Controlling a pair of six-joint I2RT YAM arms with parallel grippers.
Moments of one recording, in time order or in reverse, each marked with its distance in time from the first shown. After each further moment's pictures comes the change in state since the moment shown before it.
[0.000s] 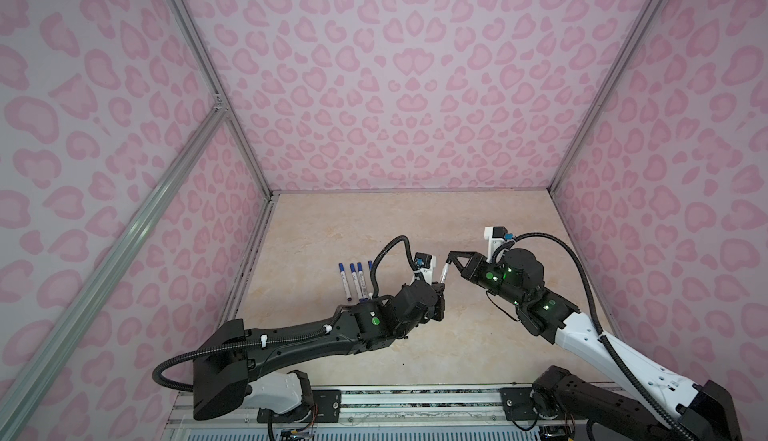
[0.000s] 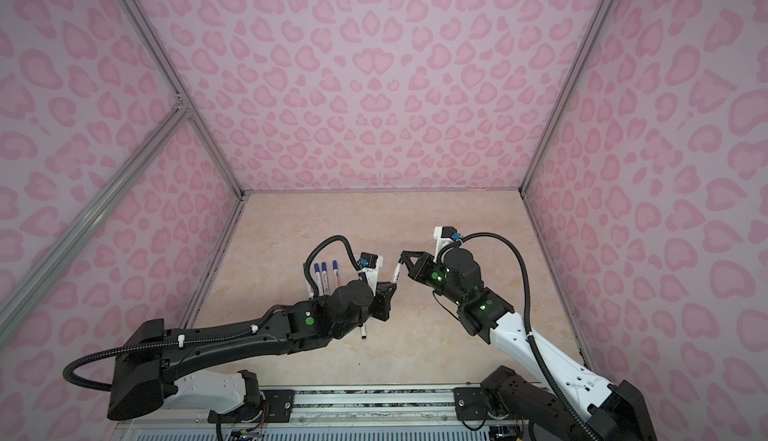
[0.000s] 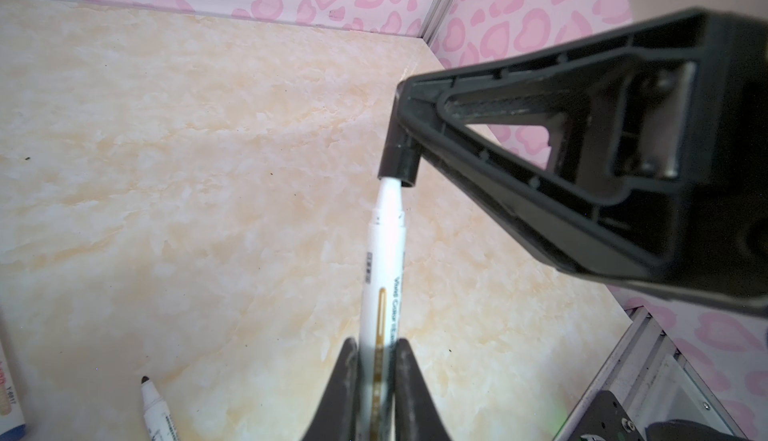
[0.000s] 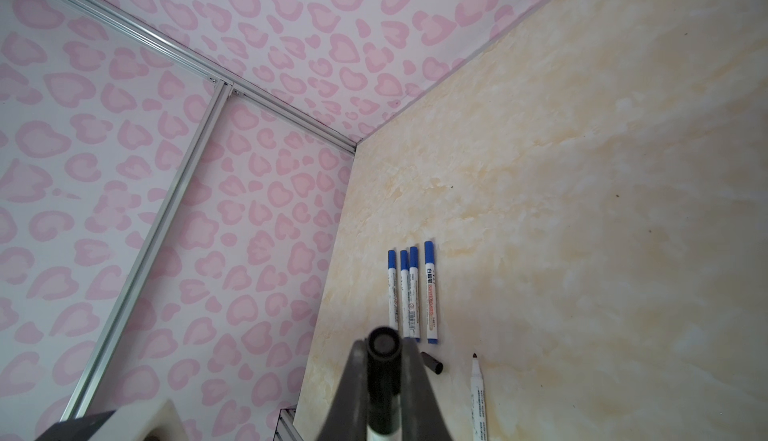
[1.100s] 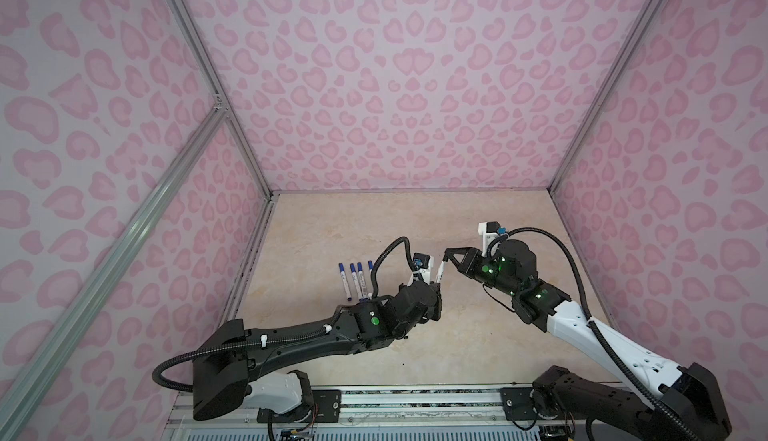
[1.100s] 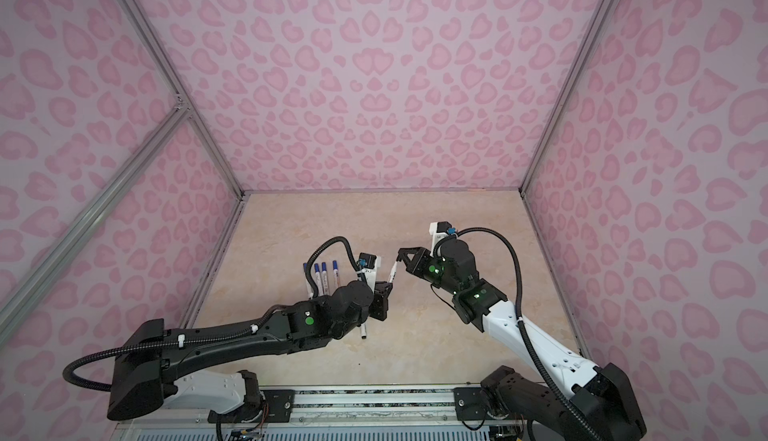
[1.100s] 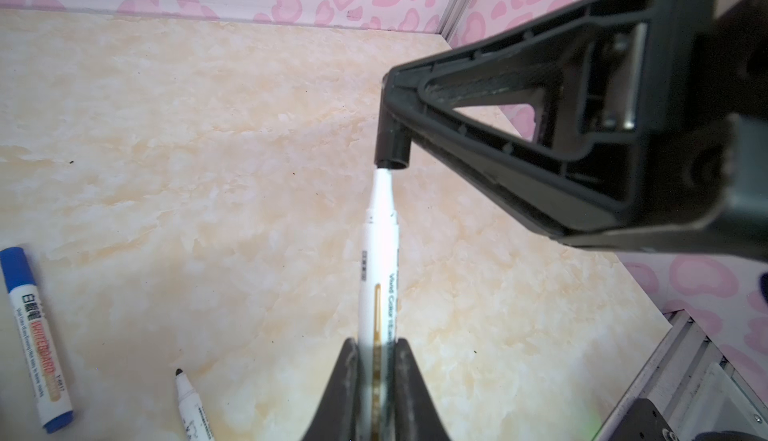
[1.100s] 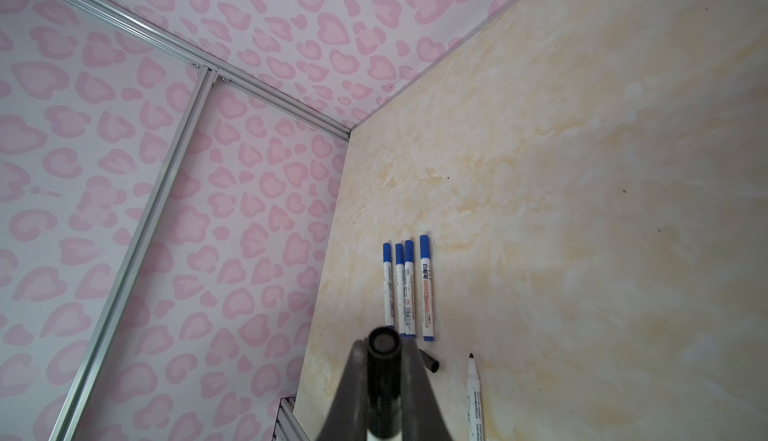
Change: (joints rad) left arm 0.002 -0.002 -0.006 -0.022 -0.039 0.025; right arm -0.062 0.109 0.059 0.008 -0.085 -0.013
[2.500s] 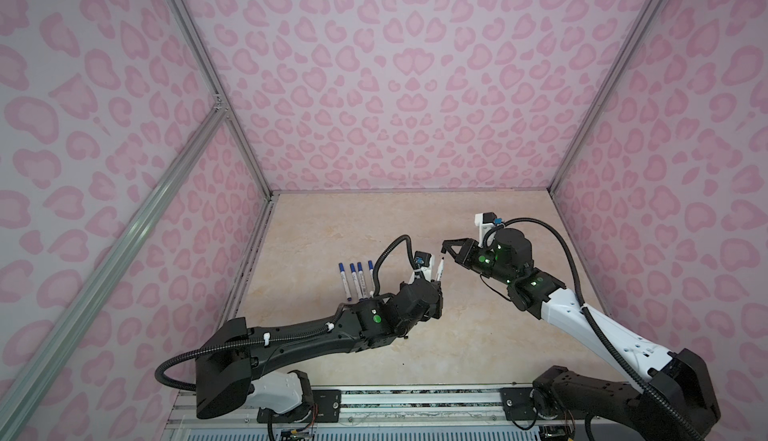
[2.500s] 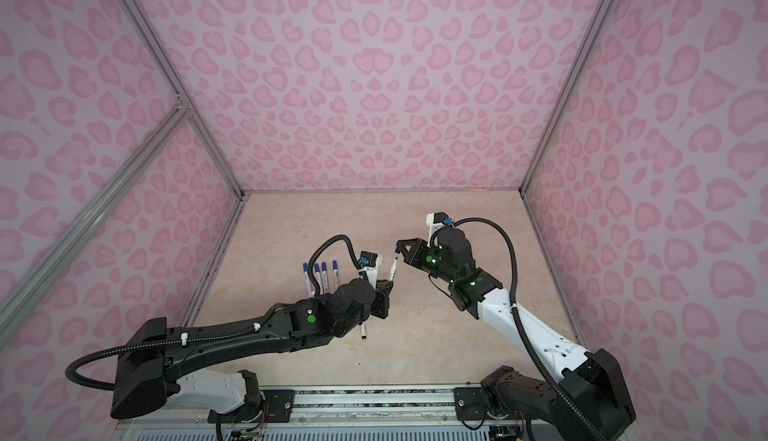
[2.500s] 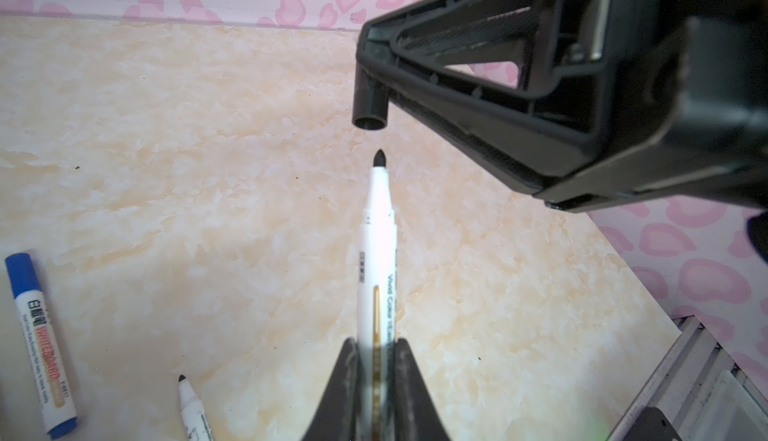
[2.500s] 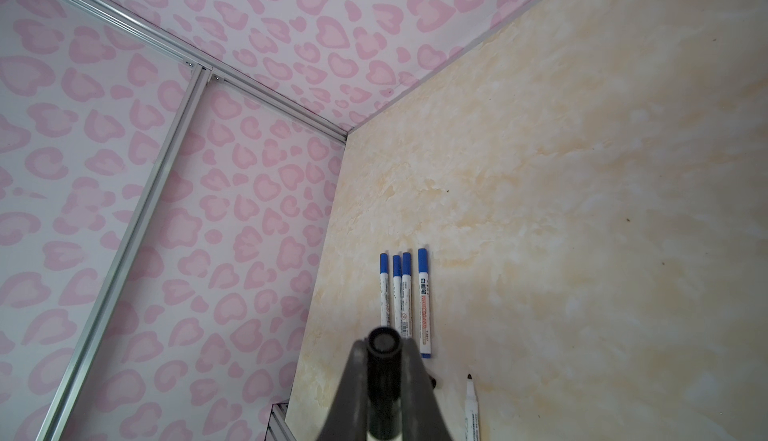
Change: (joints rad) left arm 0.001 0.026 0.026 -0.004 -0.005 0.010; right arm -0.011 0.071 0.085 -0.045 -0.018 -0.050
